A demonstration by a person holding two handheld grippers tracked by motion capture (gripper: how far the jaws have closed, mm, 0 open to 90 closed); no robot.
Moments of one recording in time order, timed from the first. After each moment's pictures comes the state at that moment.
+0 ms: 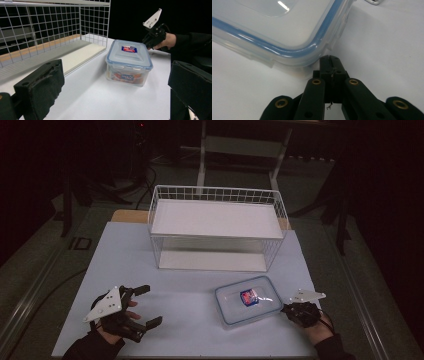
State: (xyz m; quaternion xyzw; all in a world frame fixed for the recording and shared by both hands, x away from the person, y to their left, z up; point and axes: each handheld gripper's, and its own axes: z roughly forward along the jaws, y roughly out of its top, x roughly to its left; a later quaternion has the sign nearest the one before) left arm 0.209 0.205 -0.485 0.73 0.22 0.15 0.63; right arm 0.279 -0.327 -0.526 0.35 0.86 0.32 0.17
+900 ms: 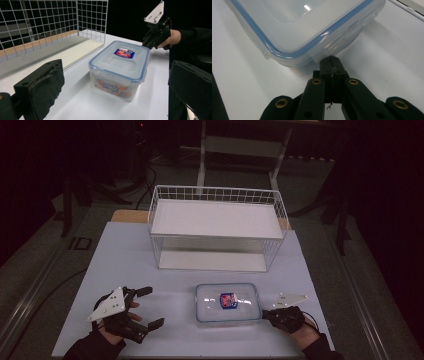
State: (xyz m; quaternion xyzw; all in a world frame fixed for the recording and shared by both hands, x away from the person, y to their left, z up) left arm 0.210 0.200 -0.487 0.74 0.22 0.15 0.62; right arm 0.263 -0.274 -0.517 0.28 0.89 0.35 0.10
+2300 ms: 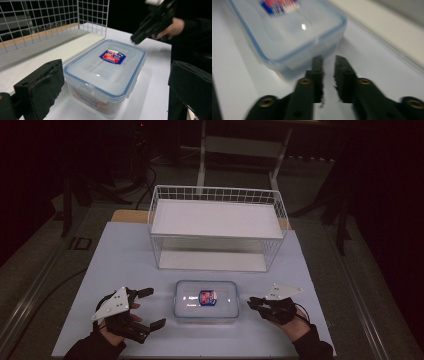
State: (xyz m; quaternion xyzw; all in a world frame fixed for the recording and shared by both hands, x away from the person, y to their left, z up) left arm 0.210 0.195 -0.485 0.75 0.23 0.14 0.60; right arm 0.270 -0.247 -0.488 0.26 0.87 0.40 0.14
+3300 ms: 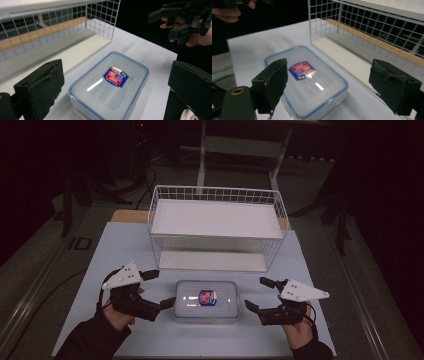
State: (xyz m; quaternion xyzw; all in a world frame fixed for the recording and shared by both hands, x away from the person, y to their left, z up) left arm 0.237 0.169 -0.417 0.78 0.30 0.13 0.53; right arm 0.243 -0.241 -0.427 0.23 0.79 0.53 0.19
